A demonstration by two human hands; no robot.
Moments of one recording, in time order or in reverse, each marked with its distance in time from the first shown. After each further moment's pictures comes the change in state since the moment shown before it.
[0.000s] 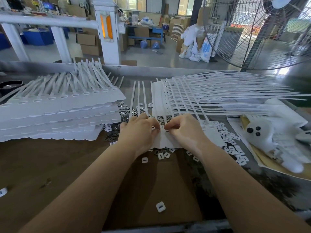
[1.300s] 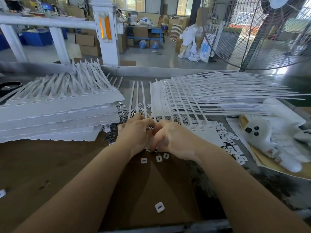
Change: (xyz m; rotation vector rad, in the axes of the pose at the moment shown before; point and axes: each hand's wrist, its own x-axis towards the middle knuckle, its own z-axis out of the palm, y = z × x) left_hand 0.008 -0.013 0.010 -0.146 0.043 -0.015; right_hand -0.017 -0.019 -0.004 -0.187 -0.394 -0.313
